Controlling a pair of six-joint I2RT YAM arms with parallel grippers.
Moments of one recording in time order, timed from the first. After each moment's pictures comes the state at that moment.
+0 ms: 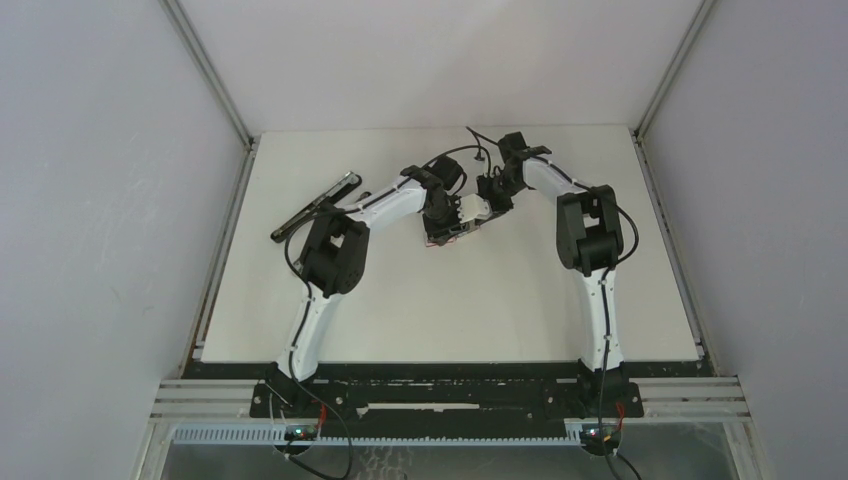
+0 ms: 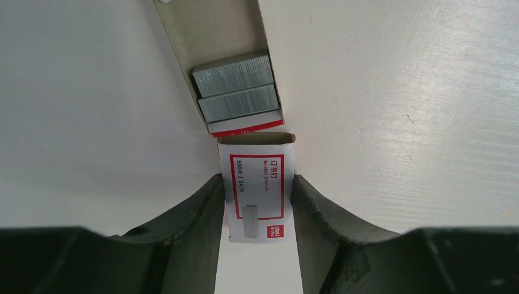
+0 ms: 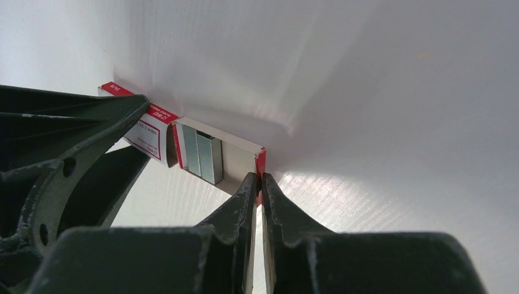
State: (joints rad) left arm -0.64 2.34 1.95 -0.86 0.22 0.72; right arm 0.26 2.34 1.89 -0.83 -0.54 0.01
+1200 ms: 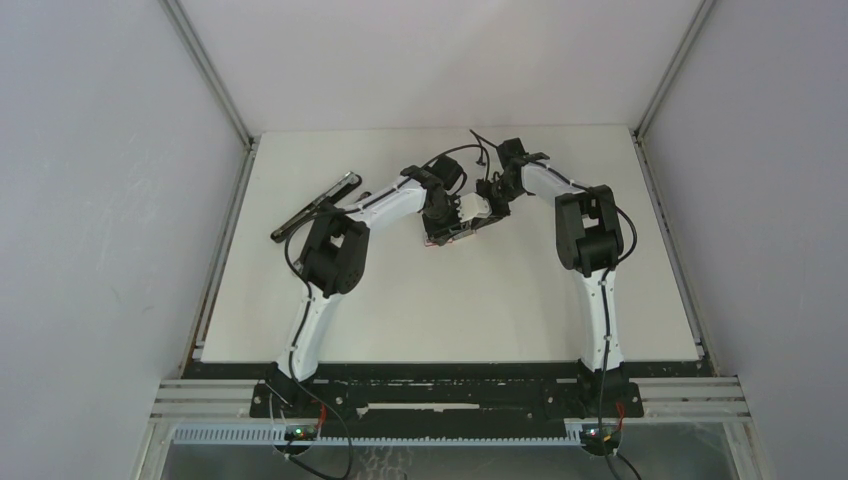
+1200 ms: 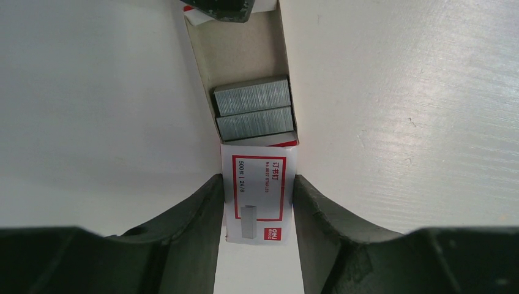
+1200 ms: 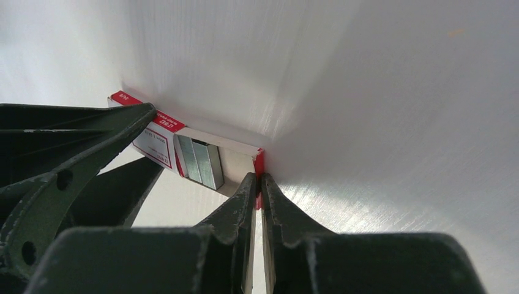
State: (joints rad) left arm -0.64 2.34 1.95 -0.86 0.21 0.69; right arm 0.27 2.33 1.82 -0.76 -0.57 0.14
